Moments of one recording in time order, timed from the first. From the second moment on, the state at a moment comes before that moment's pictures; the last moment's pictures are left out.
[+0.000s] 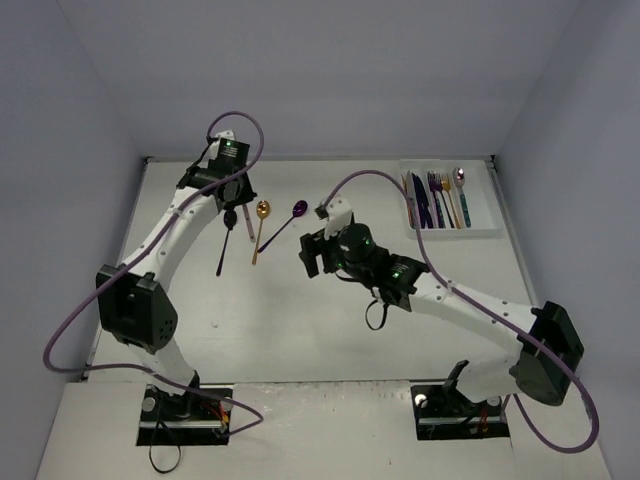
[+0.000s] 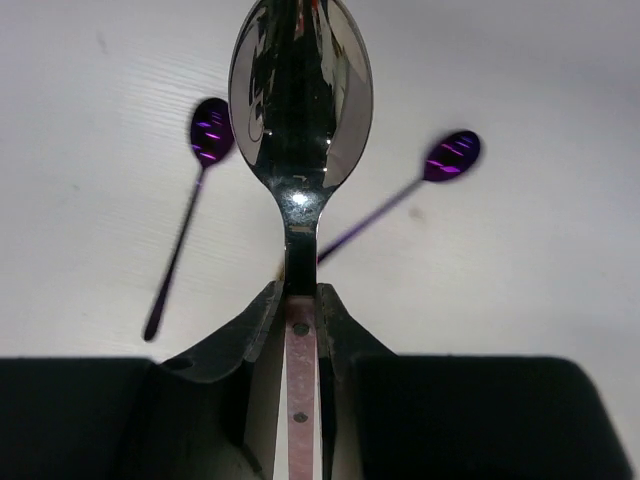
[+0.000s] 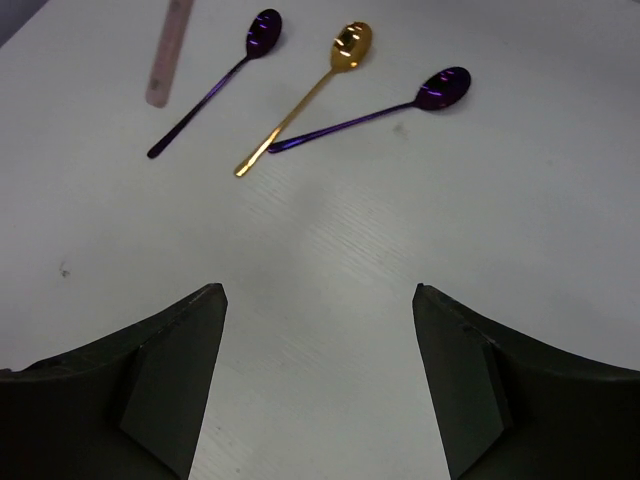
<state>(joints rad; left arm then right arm) -0.30 1.72 1.65 -0.77 -0.28 -0.52 0.88 1.32 0.95 -0.03 0.20 0.21</state>
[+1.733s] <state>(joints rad) -0.55 1.42 1.39 -0.57 -0.19 -0.78 0.81 1.56 1.04 0.32 -0.03 0.45</state>
